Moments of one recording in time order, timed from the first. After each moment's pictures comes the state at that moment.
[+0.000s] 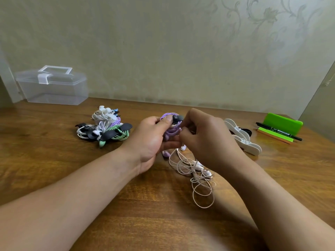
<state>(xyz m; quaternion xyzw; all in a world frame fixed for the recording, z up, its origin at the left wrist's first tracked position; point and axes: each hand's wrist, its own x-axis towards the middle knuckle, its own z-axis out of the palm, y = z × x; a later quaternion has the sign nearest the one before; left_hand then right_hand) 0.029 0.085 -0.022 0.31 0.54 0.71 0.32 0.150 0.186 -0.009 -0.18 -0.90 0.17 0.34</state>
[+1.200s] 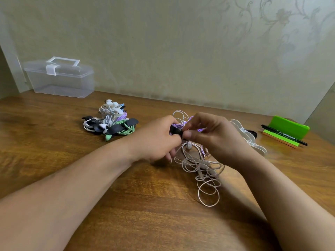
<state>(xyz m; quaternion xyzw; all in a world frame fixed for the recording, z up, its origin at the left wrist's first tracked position) 0.006 0.076 -0.023 0.52 0.72 0.41 0.20 0.152 0.215 -0.015 -0.09 -0.88 0.38 0.26</state>
